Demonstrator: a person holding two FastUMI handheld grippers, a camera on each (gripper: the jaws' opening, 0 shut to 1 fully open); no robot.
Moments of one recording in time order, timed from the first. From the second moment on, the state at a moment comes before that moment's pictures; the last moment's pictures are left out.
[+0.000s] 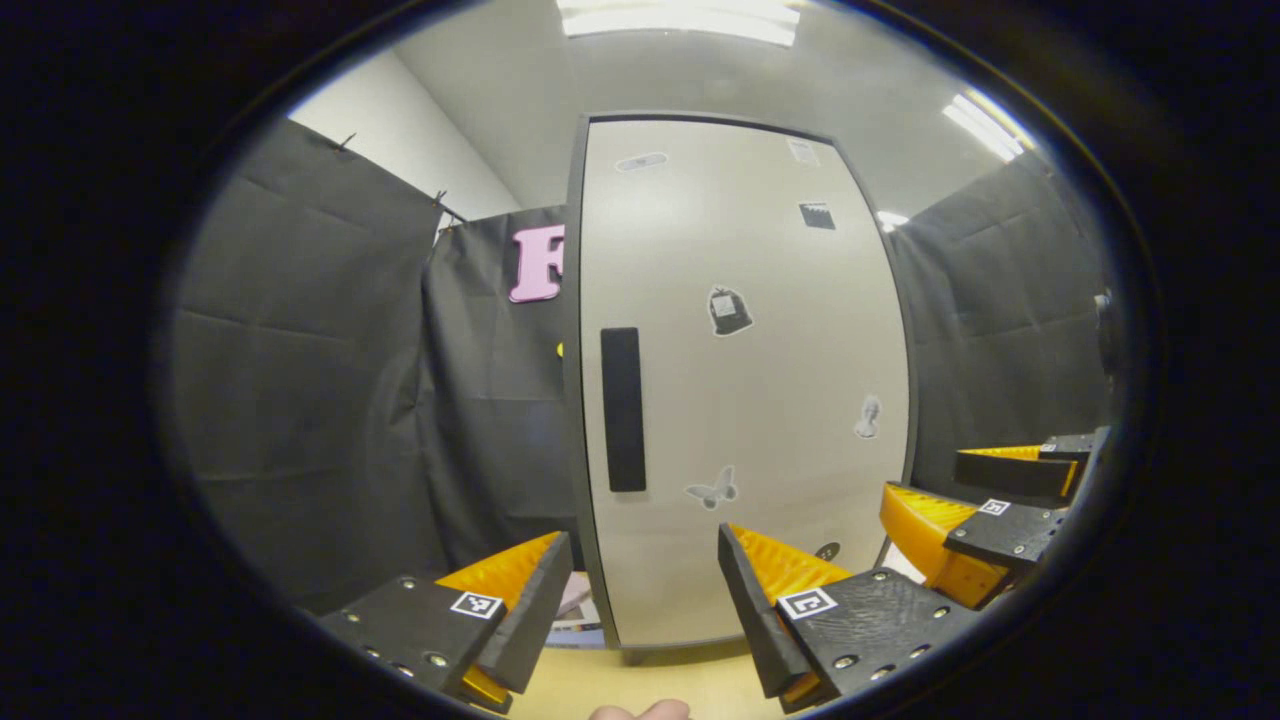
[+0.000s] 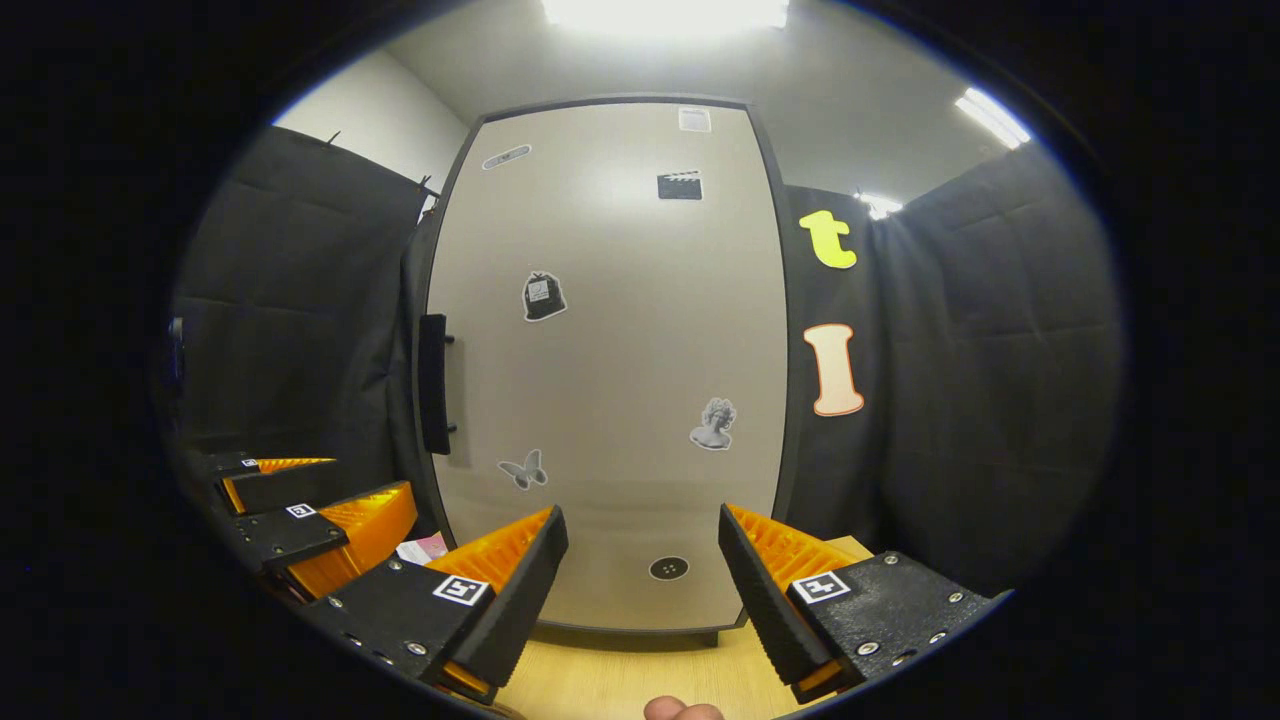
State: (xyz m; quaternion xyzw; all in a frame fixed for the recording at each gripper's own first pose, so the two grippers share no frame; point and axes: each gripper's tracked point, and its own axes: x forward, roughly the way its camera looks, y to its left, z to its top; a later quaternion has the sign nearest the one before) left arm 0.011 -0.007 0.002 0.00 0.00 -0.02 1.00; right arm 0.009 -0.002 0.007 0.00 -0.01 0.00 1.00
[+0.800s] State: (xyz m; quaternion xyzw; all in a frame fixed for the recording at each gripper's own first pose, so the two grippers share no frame) left arm 0.014 -0.014 0.005 0.00 0.00 -0.02 1.00; right arm 0.015 -0.011 0.002 0.00 0.00 -0.01 1.00
